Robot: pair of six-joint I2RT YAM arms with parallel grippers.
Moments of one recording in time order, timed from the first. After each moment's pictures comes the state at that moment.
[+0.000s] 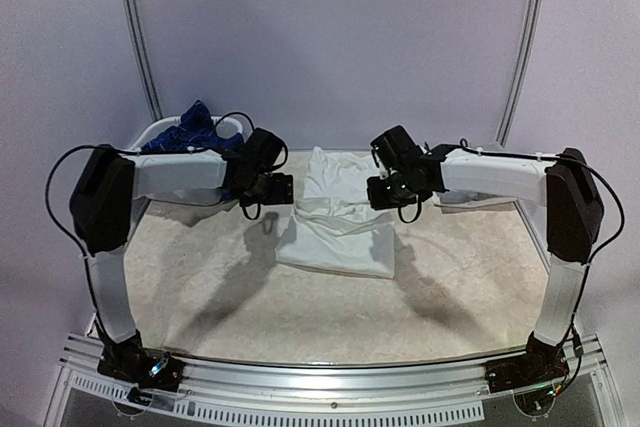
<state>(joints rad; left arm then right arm) -0.61 2.00 1.47 -0.43 -0.26 -0.54 0.71 1.92 1.48 -0.48 0.21 0.46</state>
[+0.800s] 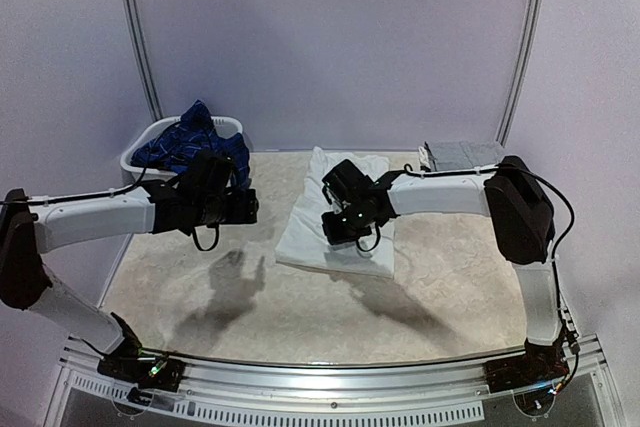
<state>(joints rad) -0.67 1.42 0.92 -0.26 -0.36 -0.50 0.86 2.17 1.63 -0.47 0.03 0.51</state>
